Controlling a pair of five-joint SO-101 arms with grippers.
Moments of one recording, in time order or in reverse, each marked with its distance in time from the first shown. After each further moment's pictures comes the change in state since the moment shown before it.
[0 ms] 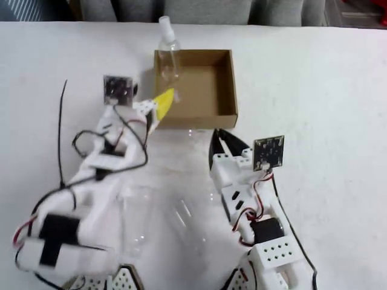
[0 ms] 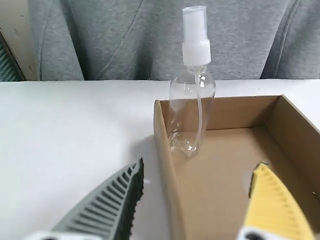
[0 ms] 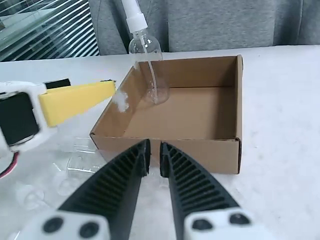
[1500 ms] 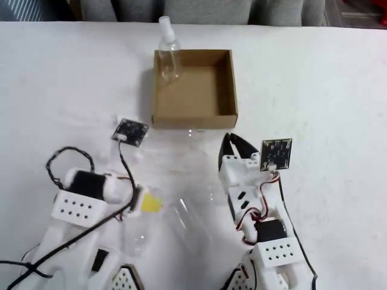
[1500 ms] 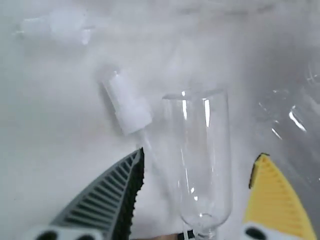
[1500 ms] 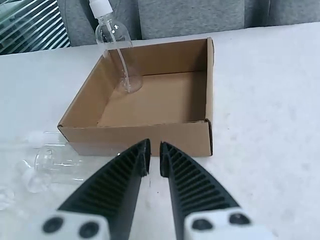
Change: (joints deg) left arm 5.2 -42.6 1.9 101.5 -6.0; right arm 4.8 0.0 2.9 0.0 0.0
